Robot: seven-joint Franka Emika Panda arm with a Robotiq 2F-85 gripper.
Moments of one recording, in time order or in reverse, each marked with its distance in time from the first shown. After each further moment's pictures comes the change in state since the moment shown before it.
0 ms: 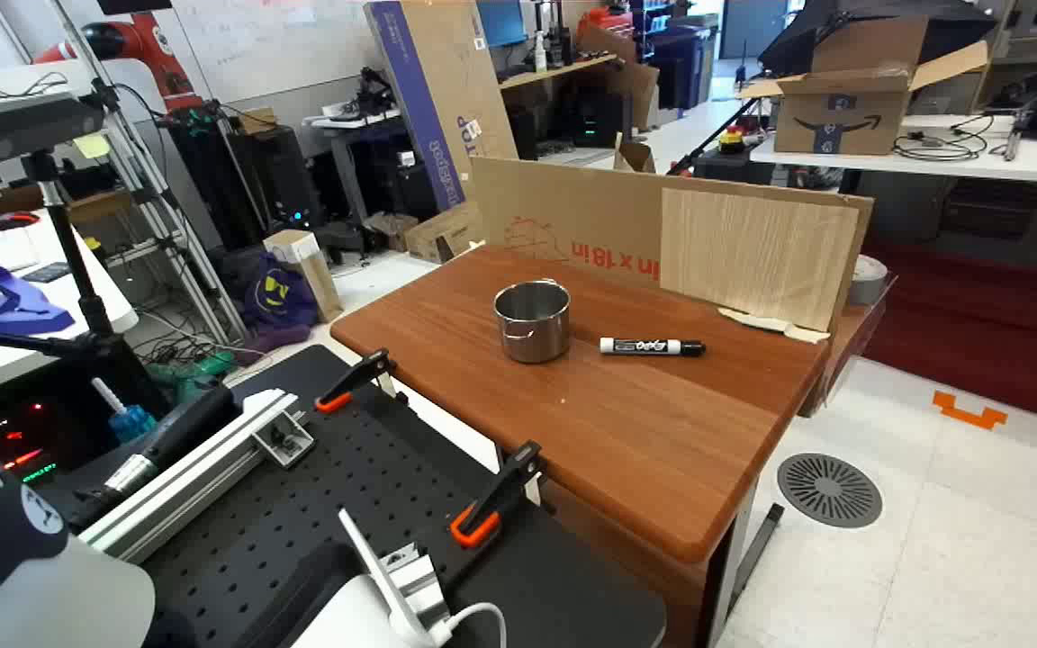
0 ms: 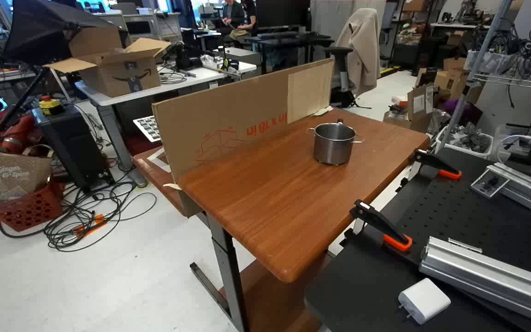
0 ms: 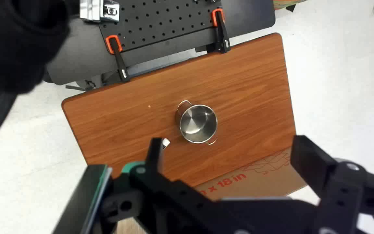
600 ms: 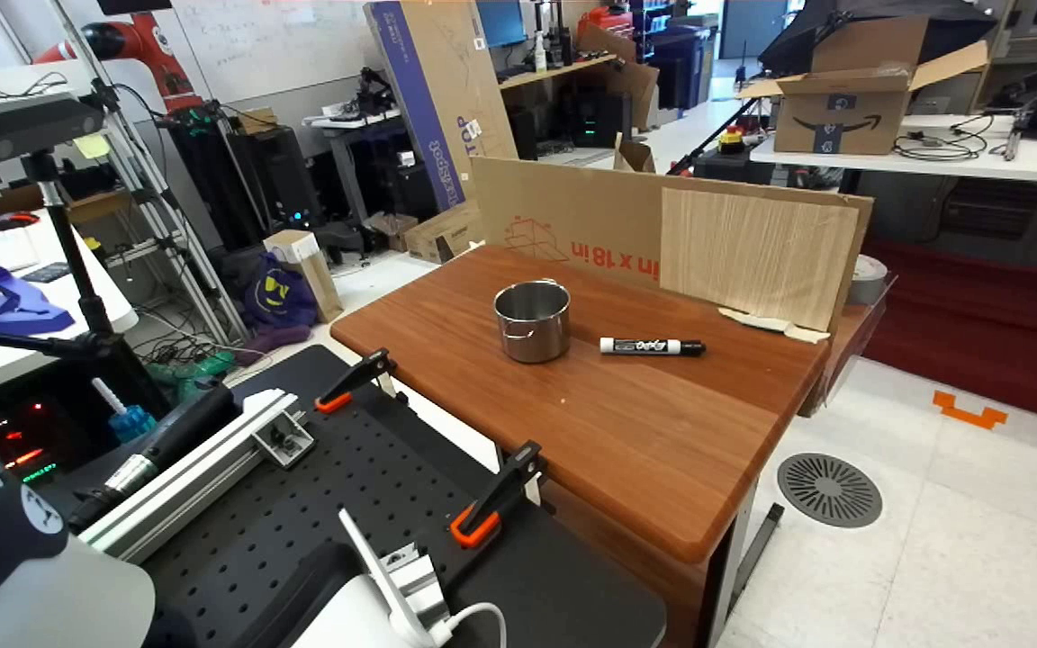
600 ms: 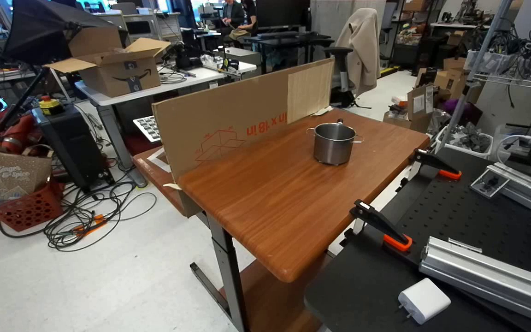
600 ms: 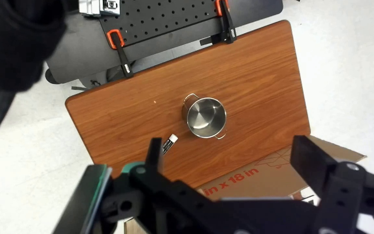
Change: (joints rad) arm -0.018 0.049 0.022 -0.009 0.000 0.060 0.037
